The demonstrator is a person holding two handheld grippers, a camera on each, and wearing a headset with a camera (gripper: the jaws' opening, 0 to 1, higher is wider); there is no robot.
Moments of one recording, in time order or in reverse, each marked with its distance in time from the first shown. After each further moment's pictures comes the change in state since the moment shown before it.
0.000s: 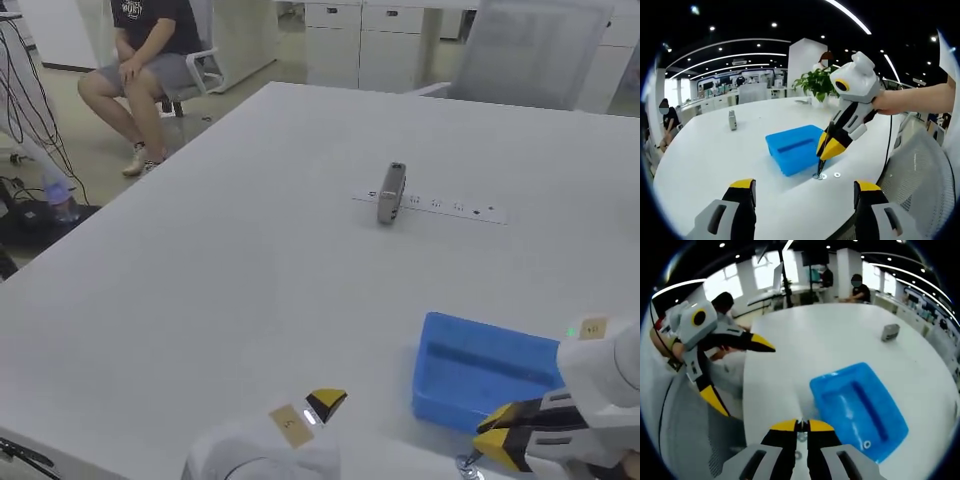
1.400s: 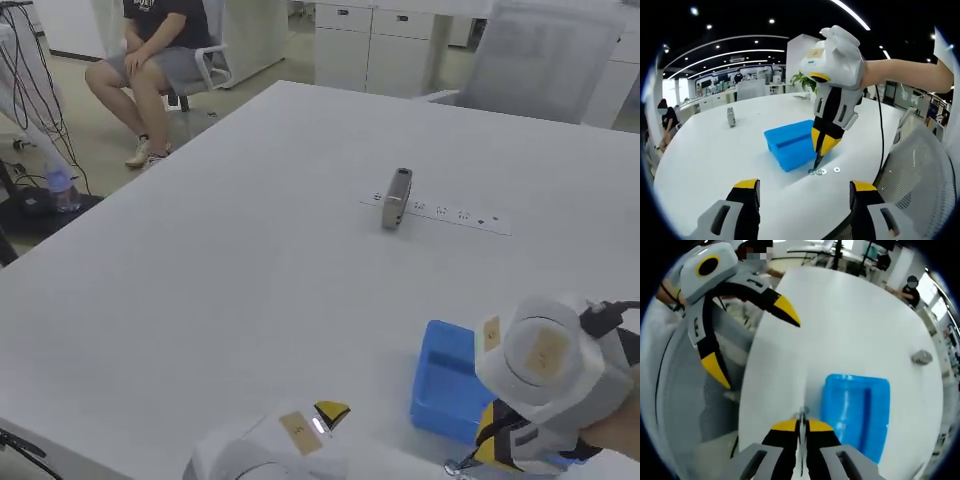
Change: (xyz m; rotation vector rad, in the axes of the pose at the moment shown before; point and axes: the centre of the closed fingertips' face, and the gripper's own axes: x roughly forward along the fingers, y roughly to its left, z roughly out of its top) left arm 0.001 0.000 -0.008 0.009 0.039 -0.009; right arm 0.007 0.004 -0.007 -0.407 0.450 0.106
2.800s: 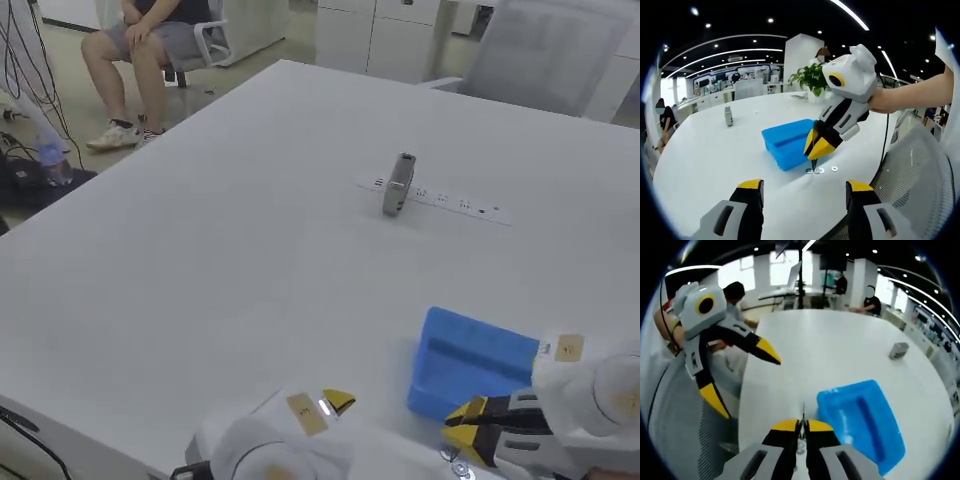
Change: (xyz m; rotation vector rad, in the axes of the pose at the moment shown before) left arm 0.001 -0.003 -0.002 0.002 0.007 -0.025; right arm 0.002 -0.010 0.017 0.252 -0.459 -0.142
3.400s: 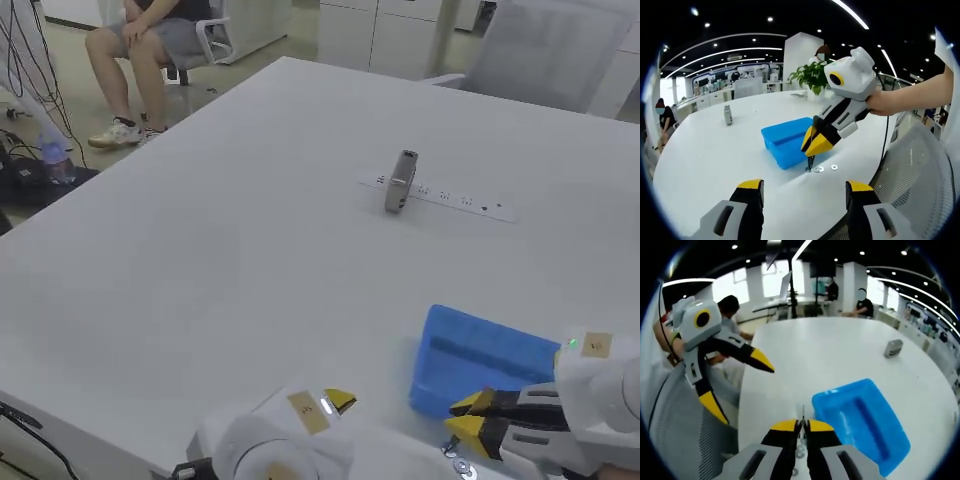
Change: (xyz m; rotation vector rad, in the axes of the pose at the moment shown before) left arm 0.001 0.000 -0.003 0.001 0.013 -0.003; right arm 0.001 -0.006 0.003 0.069 -0.084 -0.008
